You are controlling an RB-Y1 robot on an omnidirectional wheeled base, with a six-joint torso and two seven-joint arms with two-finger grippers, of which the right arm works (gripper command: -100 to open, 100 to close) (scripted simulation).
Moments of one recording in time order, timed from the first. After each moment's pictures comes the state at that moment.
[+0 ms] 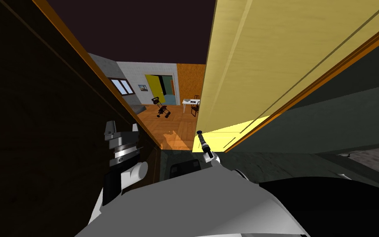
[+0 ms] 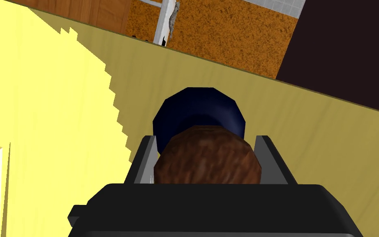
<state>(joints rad) -0.06 -0.12 0.00 -0.73 0.07 -0.78 0.13</state>
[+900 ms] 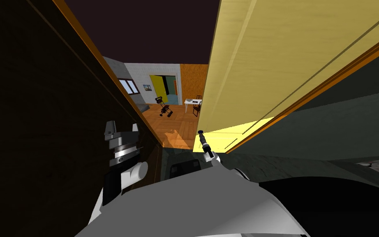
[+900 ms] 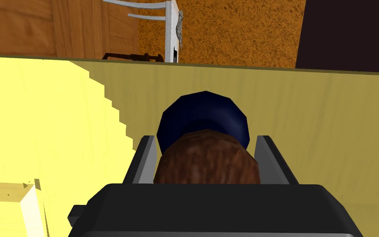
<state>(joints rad) -0.08 -0.13 0.01 -0.71 0.01 -0.78 -0.09</state>
